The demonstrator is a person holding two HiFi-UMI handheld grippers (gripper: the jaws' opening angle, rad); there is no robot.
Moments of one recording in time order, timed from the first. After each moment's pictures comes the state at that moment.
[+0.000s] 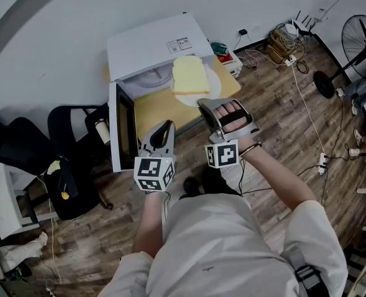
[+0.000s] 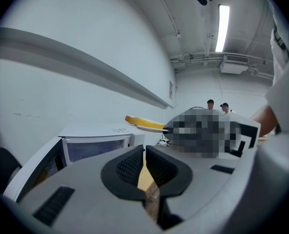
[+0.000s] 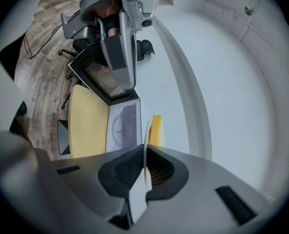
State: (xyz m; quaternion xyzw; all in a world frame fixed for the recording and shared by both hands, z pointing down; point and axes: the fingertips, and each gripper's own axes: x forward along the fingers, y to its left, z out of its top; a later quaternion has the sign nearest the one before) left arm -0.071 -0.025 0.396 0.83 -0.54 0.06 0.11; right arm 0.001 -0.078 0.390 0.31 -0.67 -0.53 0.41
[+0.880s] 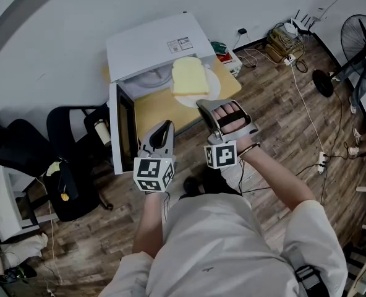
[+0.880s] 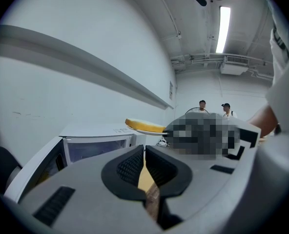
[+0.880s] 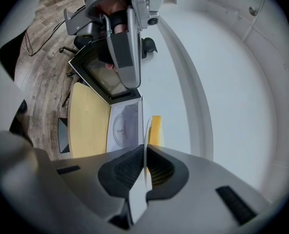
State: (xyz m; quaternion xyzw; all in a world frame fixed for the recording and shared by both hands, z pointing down) left arm -0.080 -0.031 0.397 0.83 -0.54 0.06 0.11; right arm -0.009 -0.084 0.399 0.31 -0.67 -0.53 0.42
